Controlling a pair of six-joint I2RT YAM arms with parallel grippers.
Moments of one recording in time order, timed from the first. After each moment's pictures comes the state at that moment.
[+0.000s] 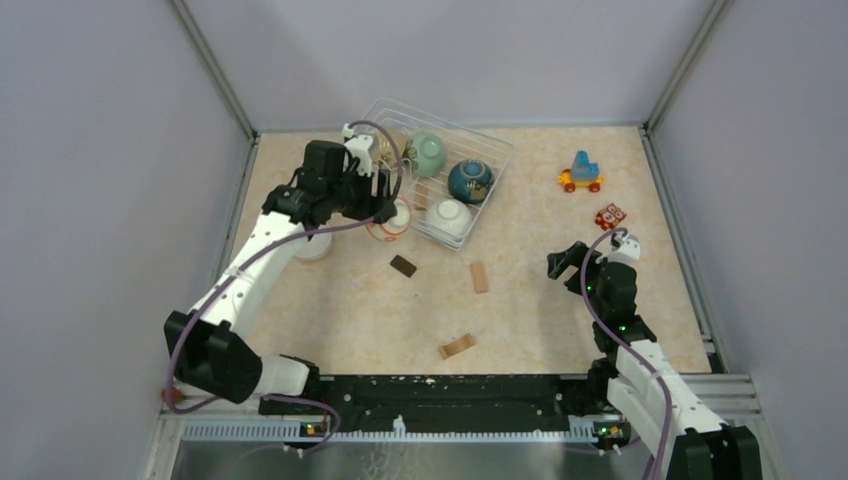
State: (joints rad) left arm -0.34 1.38 1.33 -0.62 0.24 -0.12; right arm 0.14 0.69 0.14 0.19 0.06 0.56
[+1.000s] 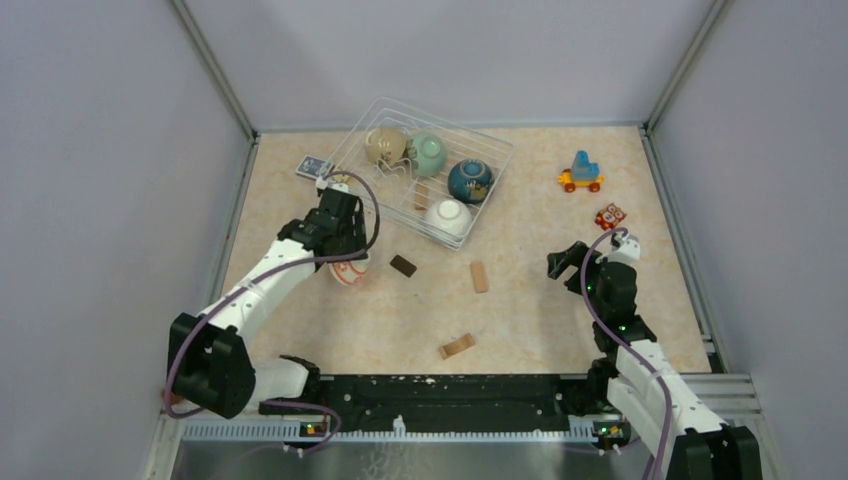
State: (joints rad) left arm -0.36 1.28 0.96 -0.66 -0.27 -0.39; right arm 0.14 0.69 0.14 0.19 0.06 0.56
